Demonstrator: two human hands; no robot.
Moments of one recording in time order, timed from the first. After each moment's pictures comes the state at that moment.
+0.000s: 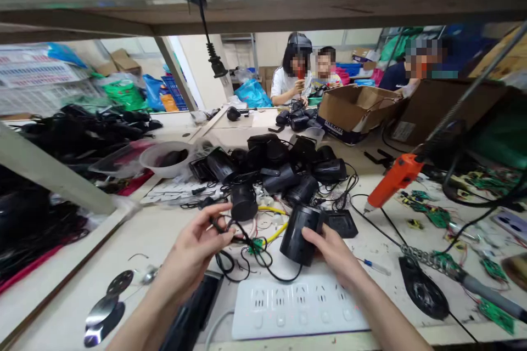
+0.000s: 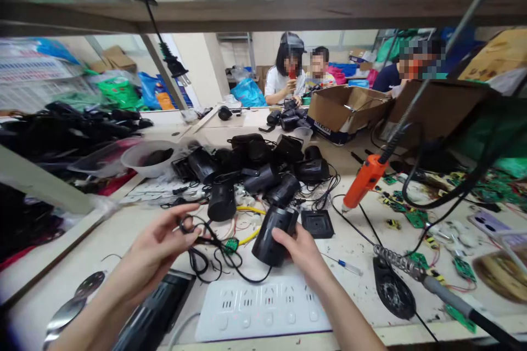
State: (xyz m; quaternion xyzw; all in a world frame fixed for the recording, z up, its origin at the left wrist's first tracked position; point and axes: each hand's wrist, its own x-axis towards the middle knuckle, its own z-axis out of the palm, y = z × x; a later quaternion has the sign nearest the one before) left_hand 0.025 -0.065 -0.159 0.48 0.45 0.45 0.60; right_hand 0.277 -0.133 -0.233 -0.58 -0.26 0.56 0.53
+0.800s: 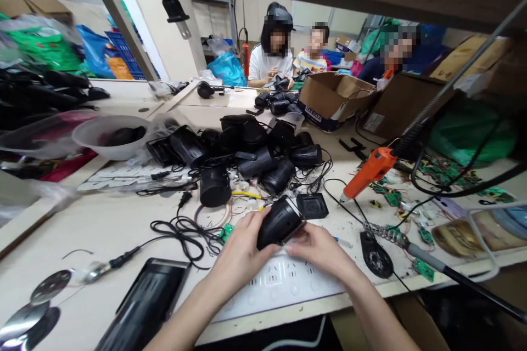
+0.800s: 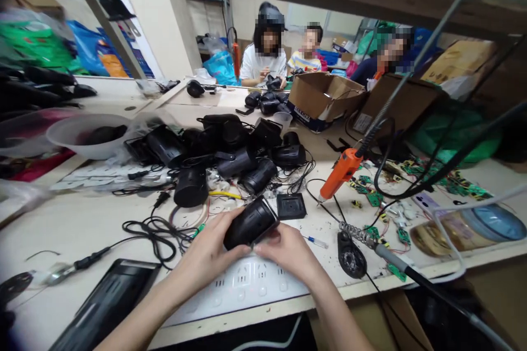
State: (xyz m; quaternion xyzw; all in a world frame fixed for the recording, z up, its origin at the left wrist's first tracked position) left_hand 0.108 -0.093 -0.225 0.85 0.36 0.21 0.32; right_hand 0.301 -0.171 -0.227 -0.66 -0.43 0.48 0.38
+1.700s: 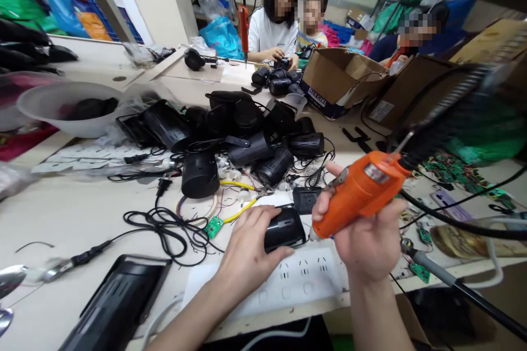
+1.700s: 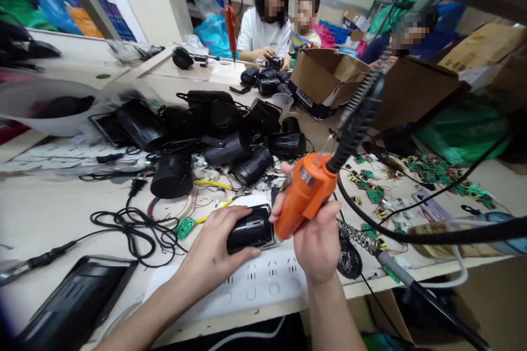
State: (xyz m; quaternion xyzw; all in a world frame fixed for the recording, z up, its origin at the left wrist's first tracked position) left_hand 0.139 -0.098 -0.235 0.84 0.37 0.22 0.33; right_hand 0.303 -0.155 -0.157 -0.47 -0.37 0.37 0.70
